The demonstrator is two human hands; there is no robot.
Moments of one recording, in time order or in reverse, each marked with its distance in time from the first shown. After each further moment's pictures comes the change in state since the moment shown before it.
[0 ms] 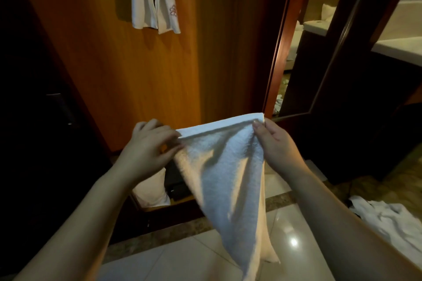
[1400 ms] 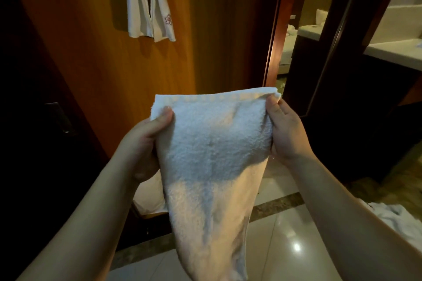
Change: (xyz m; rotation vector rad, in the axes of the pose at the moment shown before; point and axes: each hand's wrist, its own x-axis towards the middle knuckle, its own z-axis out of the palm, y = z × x) left_hand 0.025 0.057 -0.036 -1.589 -0.006 -0.658; right_hand 0.015 -0.039 -0.021 0.532 0.040 -0.032
